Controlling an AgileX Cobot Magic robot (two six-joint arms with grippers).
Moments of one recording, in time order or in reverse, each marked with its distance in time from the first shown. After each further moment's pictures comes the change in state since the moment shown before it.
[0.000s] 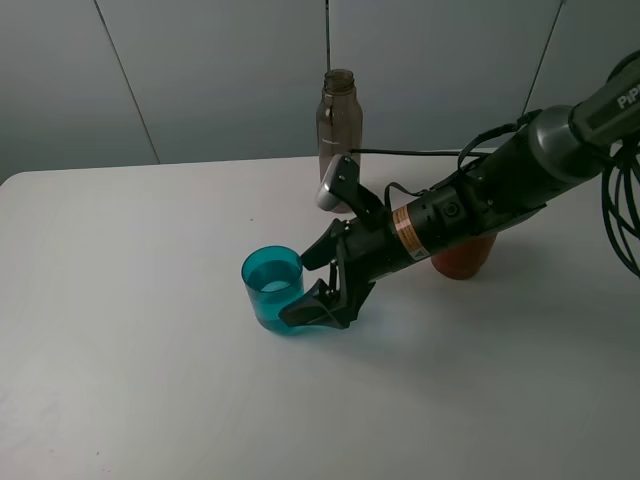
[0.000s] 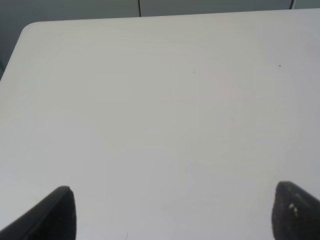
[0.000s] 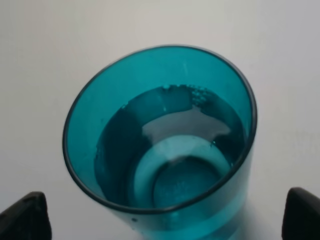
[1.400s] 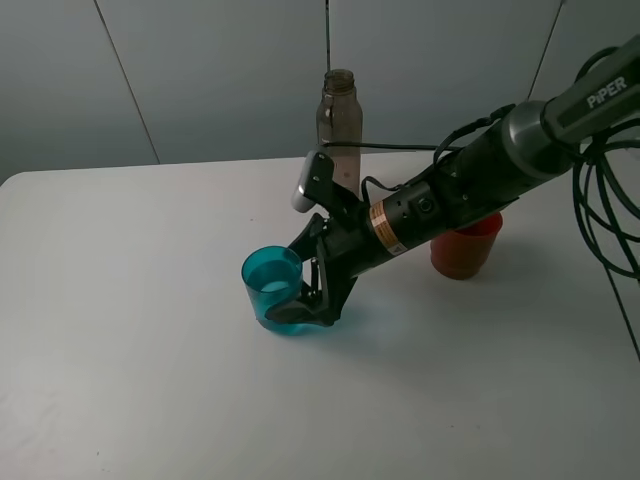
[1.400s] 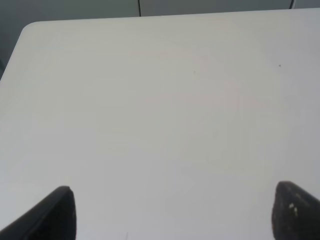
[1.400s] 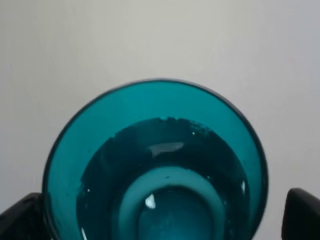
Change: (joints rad) left arm 0.000 0.000 0.000 0.000 0.000 0.000; right arm 0.055 0.027 -0.073 -0.032 0.050 -0.016
